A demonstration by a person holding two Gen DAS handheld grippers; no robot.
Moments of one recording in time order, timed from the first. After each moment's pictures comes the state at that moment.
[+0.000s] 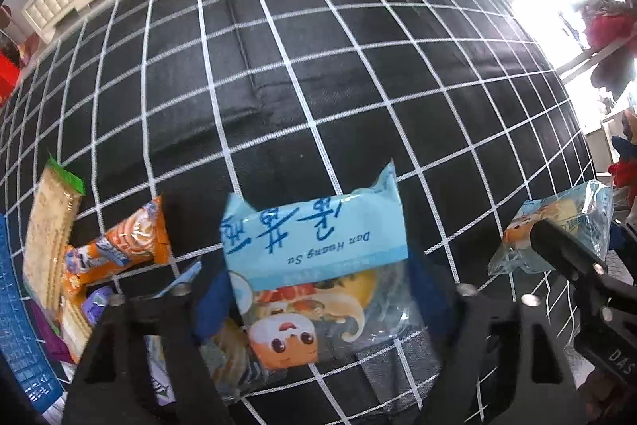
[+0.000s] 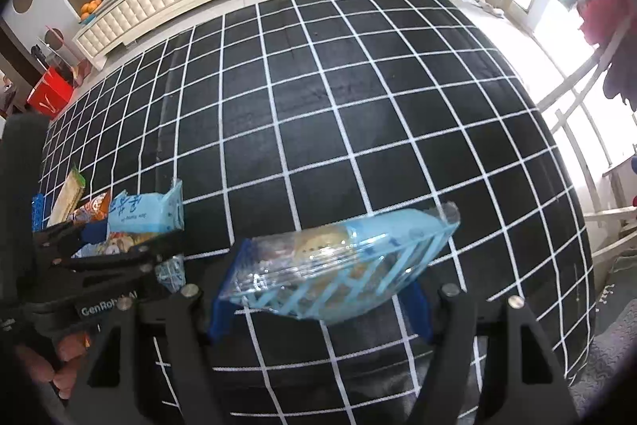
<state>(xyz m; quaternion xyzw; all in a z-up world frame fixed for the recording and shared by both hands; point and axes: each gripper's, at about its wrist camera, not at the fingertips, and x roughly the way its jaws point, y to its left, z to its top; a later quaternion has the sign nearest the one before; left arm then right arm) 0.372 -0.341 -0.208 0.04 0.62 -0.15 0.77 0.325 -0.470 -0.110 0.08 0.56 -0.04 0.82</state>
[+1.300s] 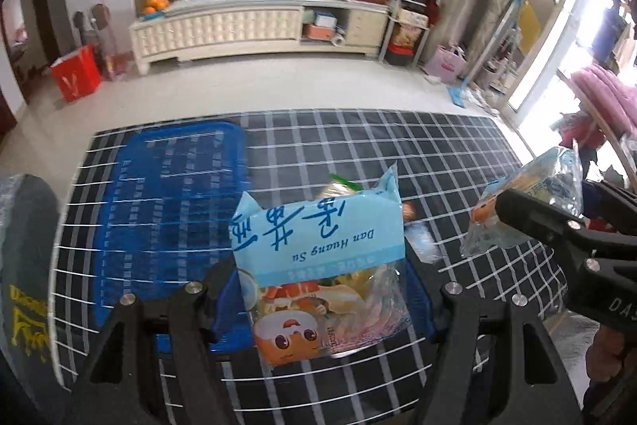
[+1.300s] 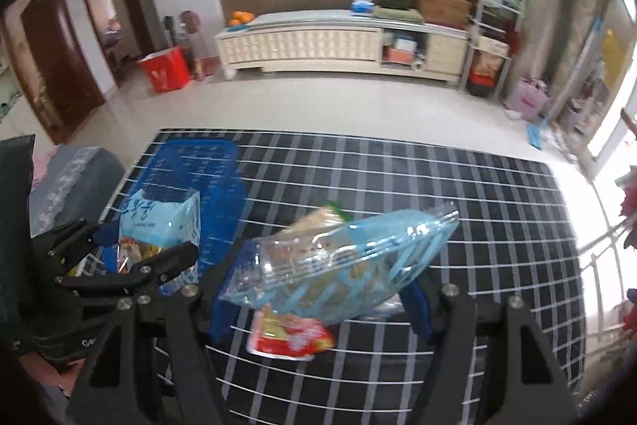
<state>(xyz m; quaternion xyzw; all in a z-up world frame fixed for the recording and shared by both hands) 0.221 -0.045 0.003 -0.04 0.45 -0.08 0.89 0.257 -0.195 0.069 -0.03 0.43 0.14 0.89</state>
